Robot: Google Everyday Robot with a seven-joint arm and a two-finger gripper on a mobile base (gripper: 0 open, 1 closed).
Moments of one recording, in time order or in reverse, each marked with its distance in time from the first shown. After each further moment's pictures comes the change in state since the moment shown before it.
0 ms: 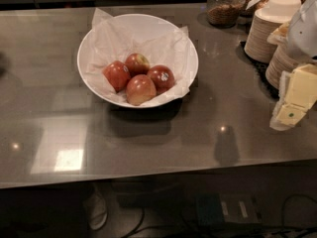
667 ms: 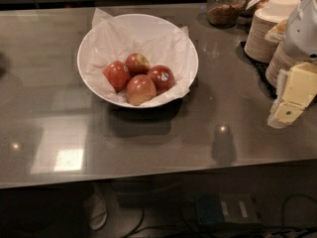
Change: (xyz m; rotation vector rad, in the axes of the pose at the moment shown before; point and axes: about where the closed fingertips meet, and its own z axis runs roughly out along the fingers) arm -0.005 -0.003 0.000 0.010 -0.009 -0.014
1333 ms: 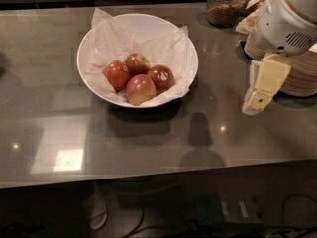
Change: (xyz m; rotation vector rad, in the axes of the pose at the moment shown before) arm -0.046 -0.021 0.018 0.008 -0.095 -0.112
